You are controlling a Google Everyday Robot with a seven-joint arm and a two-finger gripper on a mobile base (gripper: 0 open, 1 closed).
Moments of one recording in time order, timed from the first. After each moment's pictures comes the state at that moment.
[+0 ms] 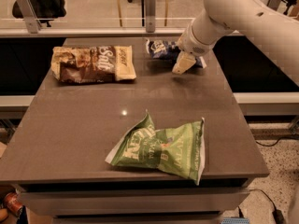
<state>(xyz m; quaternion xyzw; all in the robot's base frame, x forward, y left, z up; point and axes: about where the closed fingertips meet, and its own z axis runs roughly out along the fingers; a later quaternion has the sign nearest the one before) 0.700 -0.111 0.855 -0.64 0.71 -0.04 0.29</state>
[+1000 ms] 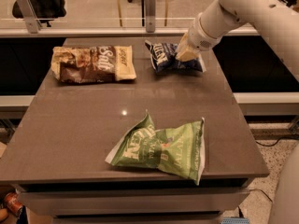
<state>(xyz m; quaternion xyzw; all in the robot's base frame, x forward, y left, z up) 0.704 -0.113 0.866 -0.67 0.68 0.01 0.30</state>
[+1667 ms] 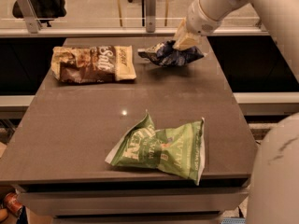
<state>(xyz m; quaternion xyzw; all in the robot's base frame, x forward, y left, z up) 0.703 -0.104 0.905 -0.71 0.64 0.02 0.29</state>
